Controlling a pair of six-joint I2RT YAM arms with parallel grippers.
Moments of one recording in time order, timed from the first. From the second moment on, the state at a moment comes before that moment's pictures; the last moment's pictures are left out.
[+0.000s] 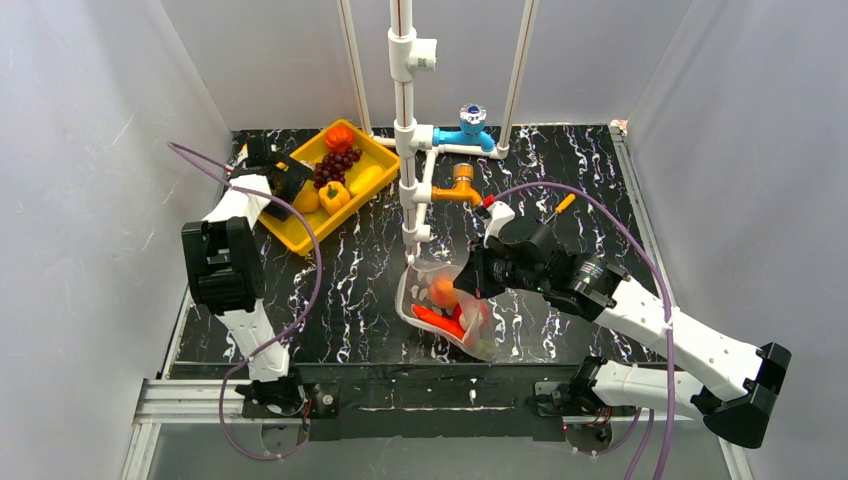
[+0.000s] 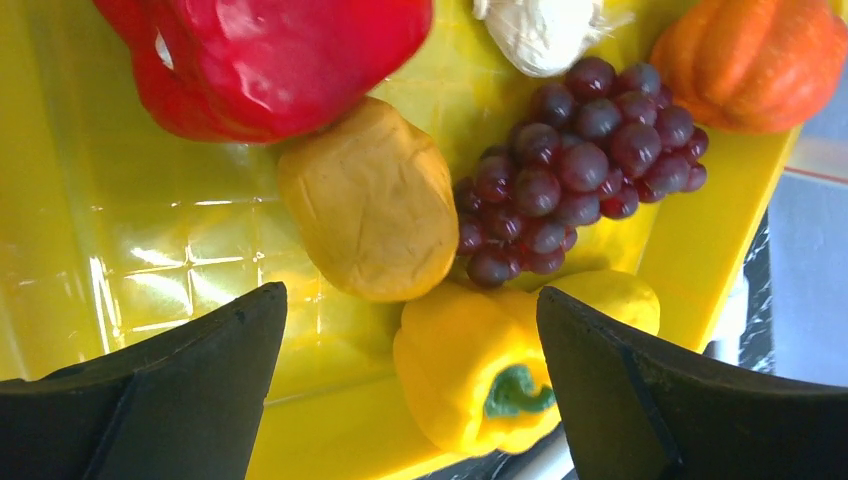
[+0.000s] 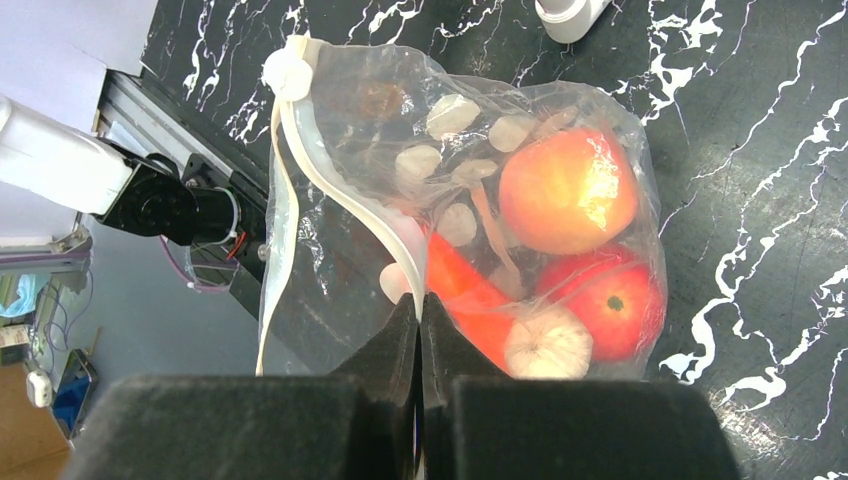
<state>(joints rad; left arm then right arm) 0.09 1.86 1.40 -0.46 -0.06 -0.90 0.96 1.02 1.03 -0.61 -0.04 0.60</state>
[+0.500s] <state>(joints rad) 0.13 1.91 1.26 -0.29 0.19 -1.02 0.96 0.99 1.02 -0.61 -0.04 0.60</state>
